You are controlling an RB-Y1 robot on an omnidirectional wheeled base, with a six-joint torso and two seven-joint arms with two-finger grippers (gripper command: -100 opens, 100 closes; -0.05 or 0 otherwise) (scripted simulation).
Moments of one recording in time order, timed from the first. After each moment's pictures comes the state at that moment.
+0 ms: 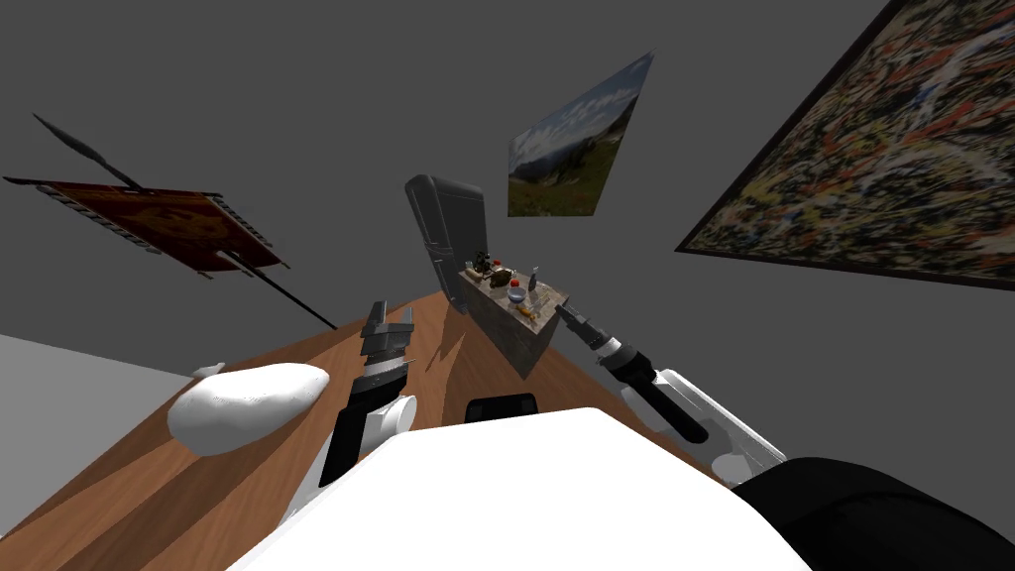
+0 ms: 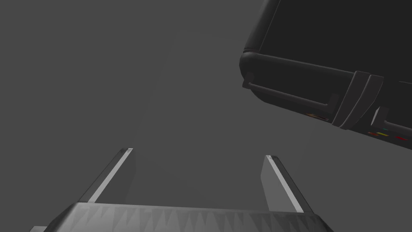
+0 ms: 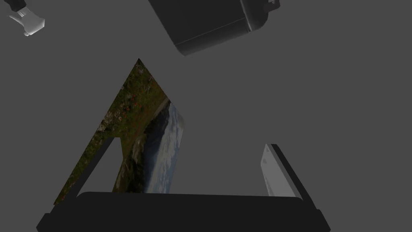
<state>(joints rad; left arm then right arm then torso) 0.54 0.05 0.06 -2.23 0.11 -0.46 0.06 0.66 -0.75 -0.10 -2.41 0.30 -0.20 0.01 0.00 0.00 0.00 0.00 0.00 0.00</state>
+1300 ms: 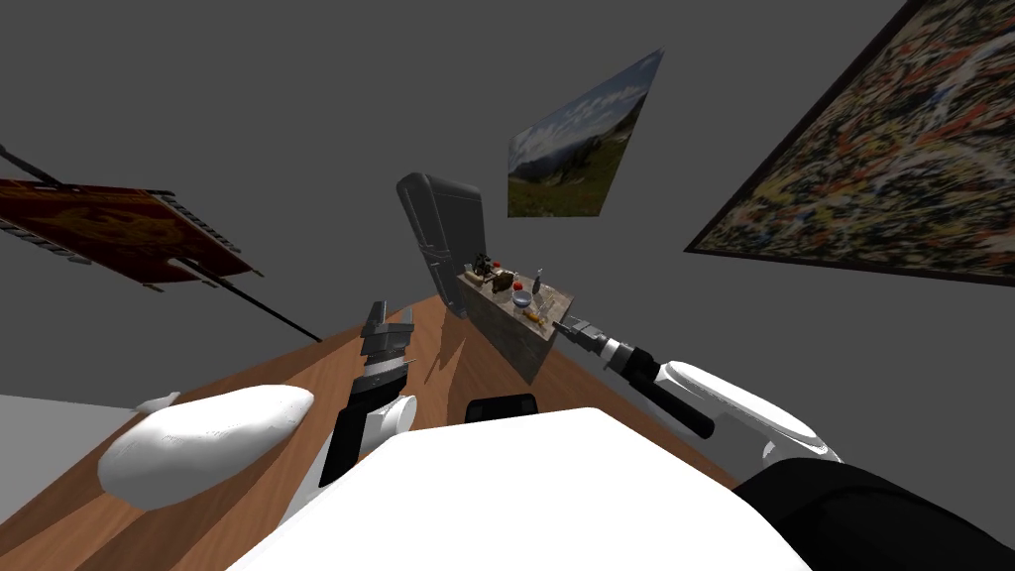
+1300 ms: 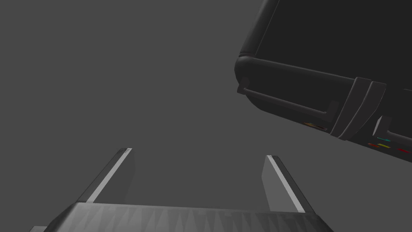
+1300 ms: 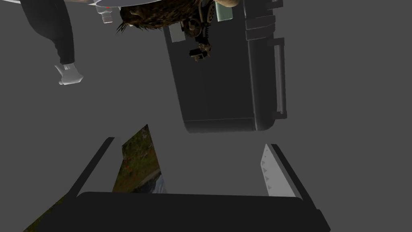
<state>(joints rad) 0.54 0.05 0.06 -2.23 0.11 -0.46 0.06 0.75 -1.12 -0.11 -2.40 0.47 -0.02 -0.06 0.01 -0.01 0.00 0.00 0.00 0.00</state>
